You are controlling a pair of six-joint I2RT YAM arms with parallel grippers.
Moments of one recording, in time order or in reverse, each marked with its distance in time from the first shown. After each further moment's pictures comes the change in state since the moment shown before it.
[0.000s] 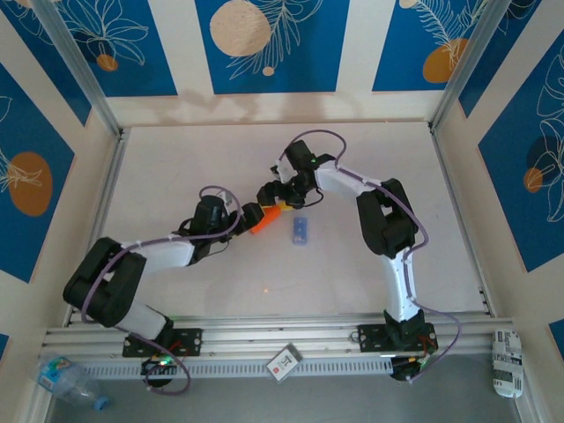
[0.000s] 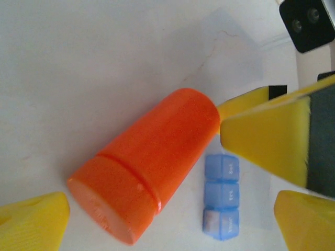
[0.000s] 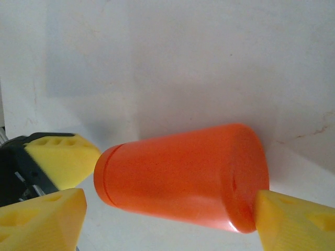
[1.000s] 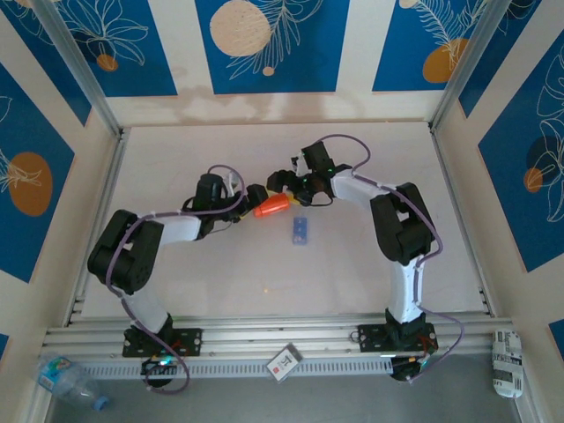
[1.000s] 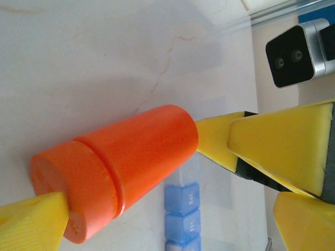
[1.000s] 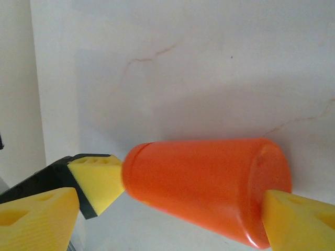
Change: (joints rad) left arm 0.131 0.224 0.232 0.039 0.303 0.039; right arm -0.062 -0.138 -0.240 0.365 0.050 0.340
